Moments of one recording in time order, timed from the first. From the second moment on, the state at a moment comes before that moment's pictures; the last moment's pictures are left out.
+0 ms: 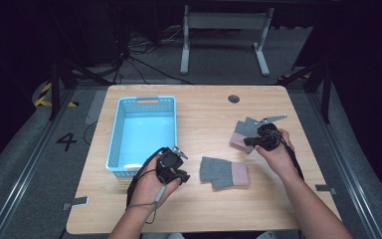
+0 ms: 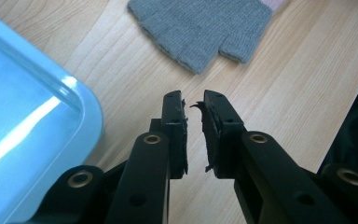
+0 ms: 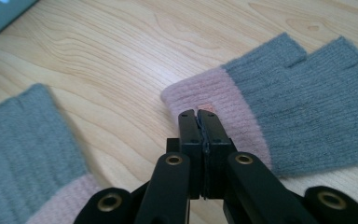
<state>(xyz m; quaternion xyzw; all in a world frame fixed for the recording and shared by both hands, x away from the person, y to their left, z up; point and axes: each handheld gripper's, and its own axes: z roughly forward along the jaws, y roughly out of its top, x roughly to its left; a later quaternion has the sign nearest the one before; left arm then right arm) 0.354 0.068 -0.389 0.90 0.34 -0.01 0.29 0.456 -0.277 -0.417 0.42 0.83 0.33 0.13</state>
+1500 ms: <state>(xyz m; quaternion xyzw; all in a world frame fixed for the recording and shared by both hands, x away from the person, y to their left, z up) 0.364 0.049 -0.387 0.90 0.31 -0.01 0.29 0.454 -0.324 -0.430 0.48 0.83 0.26 0.14</state>
